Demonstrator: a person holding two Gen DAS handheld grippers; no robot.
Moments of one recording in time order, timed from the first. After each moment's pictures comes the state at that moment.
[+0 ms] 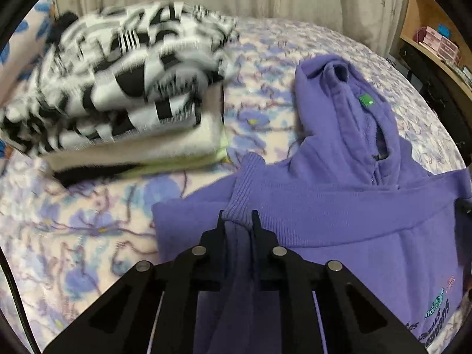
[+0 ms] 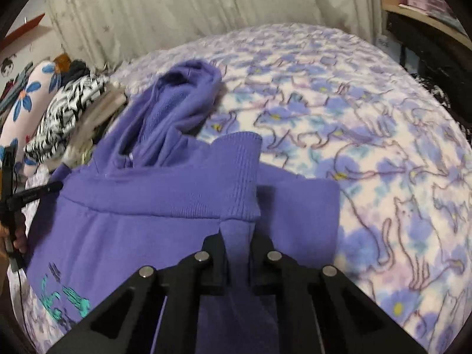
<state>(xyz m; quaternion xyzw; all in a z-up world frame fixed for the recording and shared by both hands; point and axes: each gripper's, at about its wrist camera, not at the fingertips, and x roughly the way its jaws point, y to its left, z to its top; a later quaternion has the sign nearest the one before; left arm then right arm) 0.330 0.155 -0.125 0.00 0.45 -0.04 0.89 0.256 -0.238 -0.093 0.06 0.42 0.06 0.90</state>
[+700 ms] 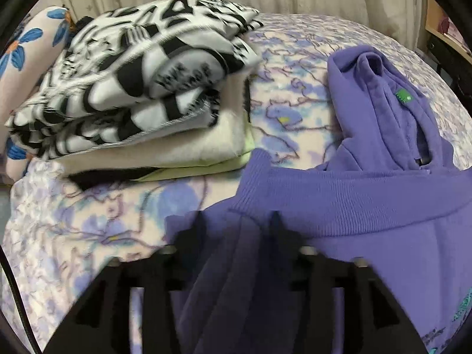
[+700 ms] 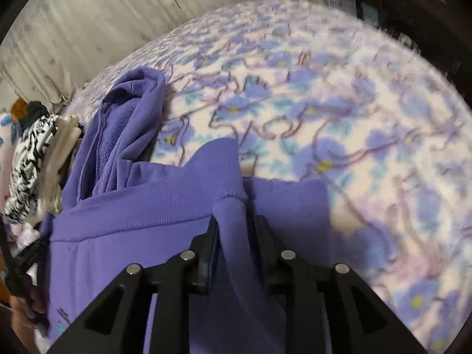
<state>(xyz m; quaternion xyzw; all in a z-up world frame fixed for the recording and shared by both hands) 0.356 0.150 -0.149 0.03 0.46 0.05 0.88 0.299 -0.246 -0.104 0.11 0.46 -0.06 0.88</state>
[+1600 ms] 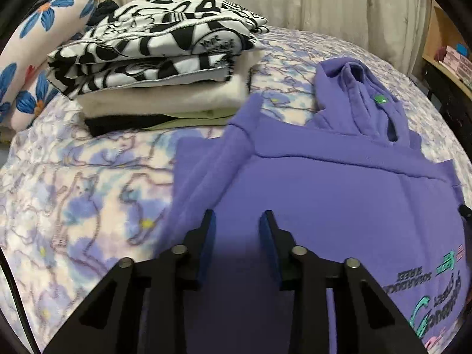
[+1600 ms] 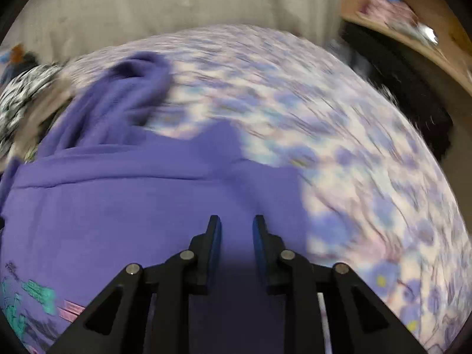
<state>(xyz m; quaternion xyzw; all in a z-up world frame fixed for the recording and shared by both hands) 0.263 0.162 -0.153 -0.03 0.43 0.03 0.90 0.251 -0.247 -0.126 0.04 0.44 -0.08 0.89</state>
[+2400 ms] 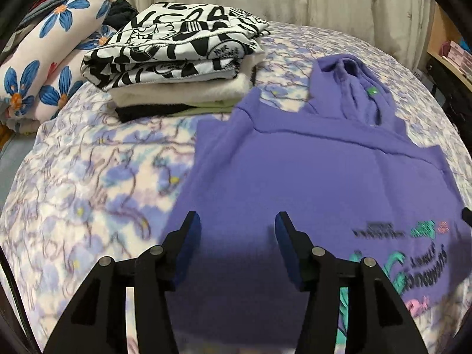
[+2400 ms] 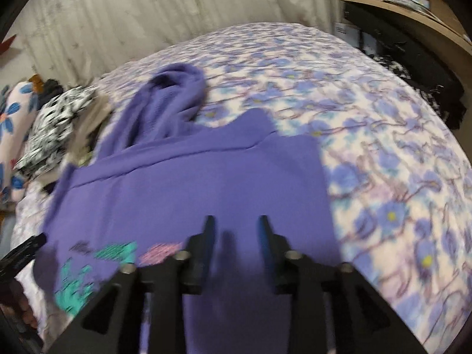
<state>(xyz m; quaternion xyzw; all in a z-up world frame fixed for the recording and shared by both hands) 0.200 0.146 -0.119 -0.03 0.46 0.06 0.89 0.180 -0.179 -0.085 0.09 0.44 -0.01 0.89</state>
